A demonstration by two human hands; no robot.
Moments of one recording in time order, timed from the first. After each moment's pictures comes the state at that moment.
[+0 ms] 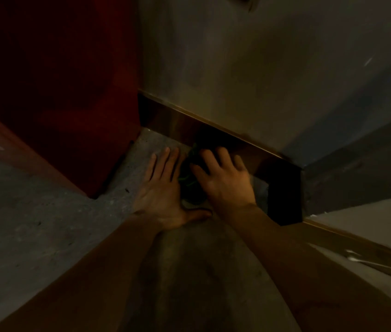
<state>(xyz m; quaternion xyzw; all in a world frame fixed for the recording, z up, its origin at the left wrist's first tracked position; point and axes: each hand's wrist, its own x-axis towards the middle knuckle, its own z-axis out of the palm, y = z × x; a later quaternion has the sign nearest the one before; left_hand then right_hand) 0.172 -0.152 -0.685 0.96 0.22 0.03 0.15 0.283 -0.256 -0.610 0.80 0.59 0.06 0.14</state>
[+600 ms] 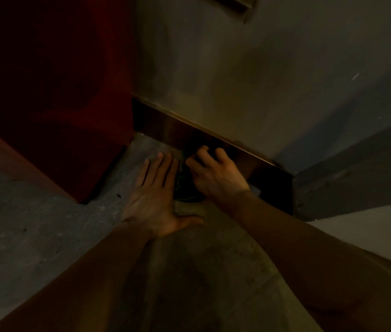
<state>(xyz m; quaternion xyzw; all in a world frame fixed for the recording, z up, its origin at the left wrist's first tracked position) 0.152 -0.150 -0.682 0.96 0.23 0.02 0.14 0.297 -0.236 -0.621 0.66 0.66 0.17 0.31</state>
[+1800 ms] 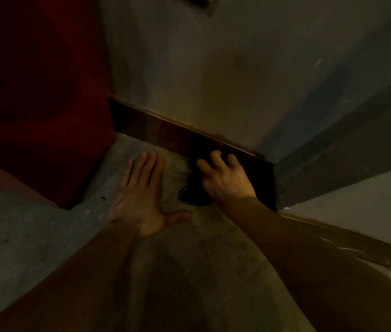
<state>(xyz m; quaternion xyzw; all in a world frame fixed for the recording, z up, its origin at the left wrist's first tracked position) 0.152 -0.150 -0.678 0.96 0.23 0.00 0.15 0.304 -0.277 -0.616 0.75 0.58 0.08 0.31</state>
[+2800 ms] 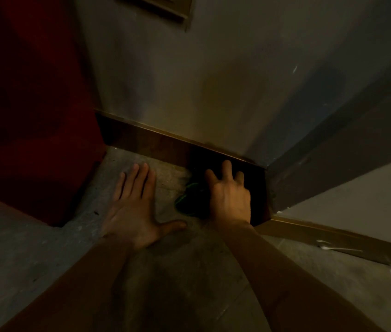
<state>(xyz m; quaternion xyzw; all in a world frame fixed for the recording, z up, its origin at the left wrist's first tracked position) 0.152 -0.150 -0.679 0.96 0.23 0.02 0.15 0.291 -0.291 -0.627 0.94 0.33 0.00 0.03</state>
